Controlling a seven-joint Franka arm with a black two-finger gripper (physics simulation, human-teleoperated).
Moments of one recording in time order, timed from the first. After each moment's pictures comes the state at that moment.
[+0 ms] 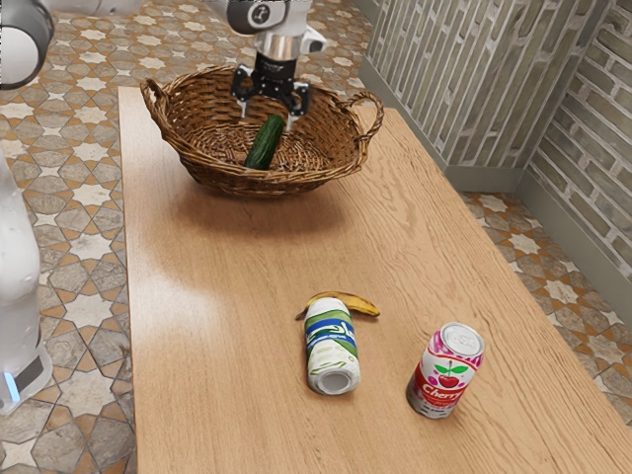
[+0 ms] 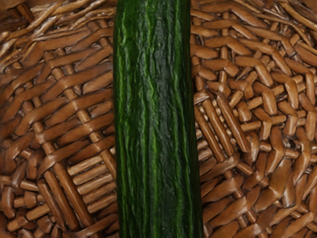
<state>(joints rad) 0.25 -0.19 0.17 -1.93 0.08 1.81 -0.71</state>
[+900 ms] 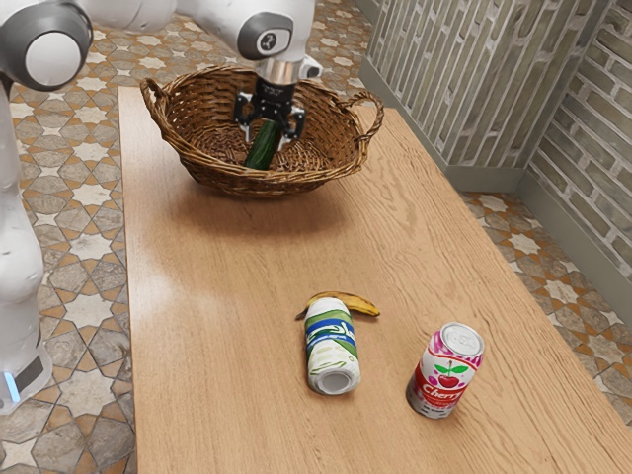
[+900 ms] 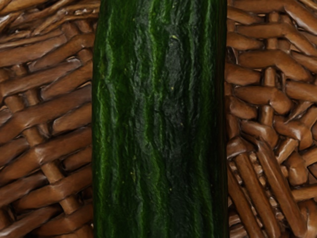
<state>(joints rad) 0.32 -0.06 0.17 -1.93 0.03 1.88 -0.66</state>
